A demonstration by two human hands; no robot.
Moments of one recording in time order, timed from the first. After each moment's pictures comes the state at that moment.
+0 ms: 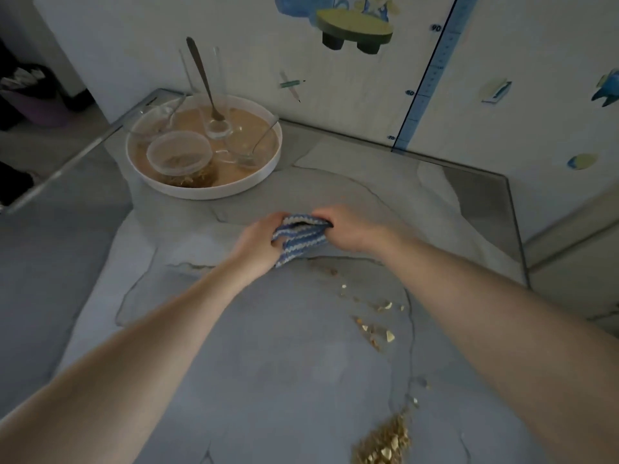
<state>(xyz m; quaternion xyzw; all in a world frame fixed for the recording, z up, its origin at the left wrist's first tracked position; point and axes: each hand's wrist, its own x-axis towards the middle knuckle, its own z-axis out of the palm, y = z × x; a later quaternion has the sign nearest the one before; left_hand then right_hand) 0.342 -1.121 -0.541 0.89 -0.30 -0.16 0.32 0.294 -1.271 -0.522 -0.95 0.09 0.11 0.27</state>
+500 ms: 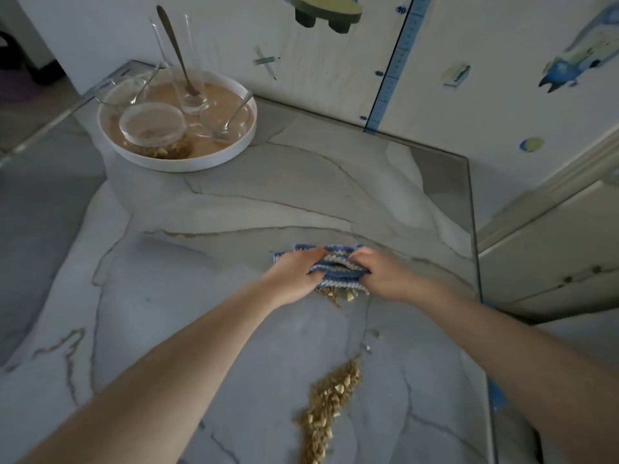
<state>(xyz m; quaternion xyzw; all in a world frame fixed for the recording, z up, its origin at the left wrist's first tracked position) 0.239 -1.149 -0.549 0.83 -0.39 -0.30 0.24 0.152 -1.297 -0.542 -0.94 0.16 0.18 0.26</state>
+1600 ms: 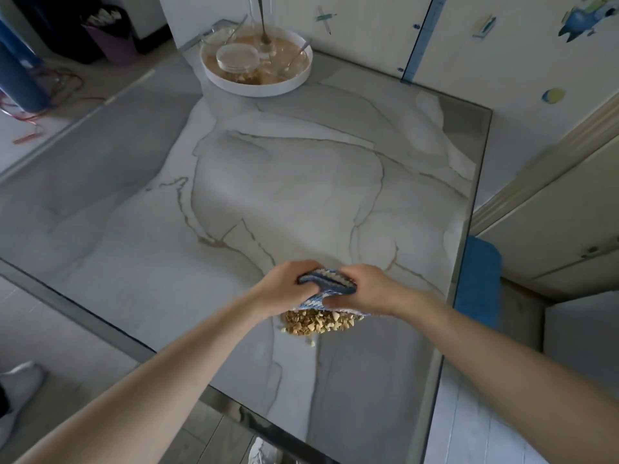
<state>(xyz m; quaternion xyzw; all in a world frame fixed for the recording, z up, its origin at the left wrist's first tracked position) 0.020 -0.995 -0.517 0.82 -0.26 -0.35 0.37 -0.040 -1.148 -0.508 -0.91 0.06 0.25 0.33</state>
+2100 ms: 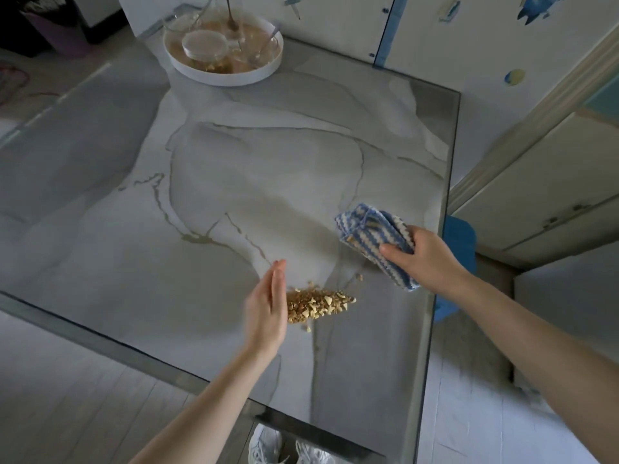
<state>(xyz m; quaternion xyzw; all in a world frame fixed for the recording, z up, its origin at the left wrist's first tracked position) -0.033 -0.974 -0.561 0.82 -0.08 -0.13 0.56 -0.080 -1.190 -0.472 -0.88 0.28 0.04 0.38</state>
